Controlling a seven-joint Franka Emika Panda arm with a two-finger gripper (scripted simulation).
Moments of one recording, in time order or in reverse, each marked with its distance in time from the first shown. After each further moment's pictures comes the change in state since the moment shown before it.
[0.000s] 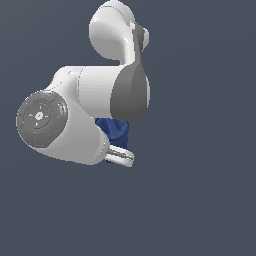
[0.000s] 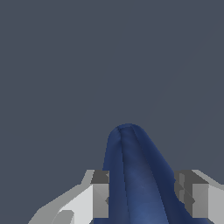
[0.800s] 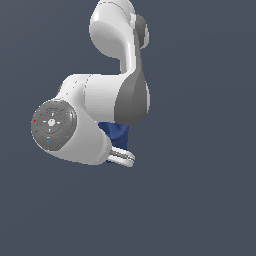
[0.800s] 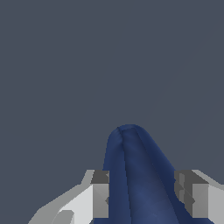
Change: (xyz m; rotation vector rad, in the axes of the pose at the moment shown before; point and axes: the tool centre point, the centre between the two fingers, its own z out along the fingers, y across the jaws) arm -0.001 0.000 0.022 0.000 0.000 0.000
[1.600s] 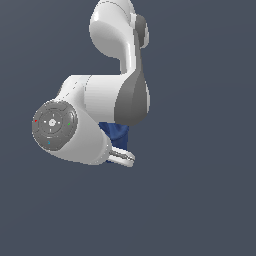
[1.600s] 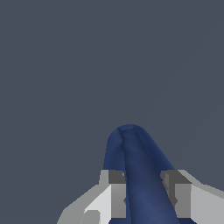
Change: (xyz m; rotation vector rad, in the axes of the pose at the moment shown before) arm 0.000 0.000 0.002 0.000 0.001 0.001
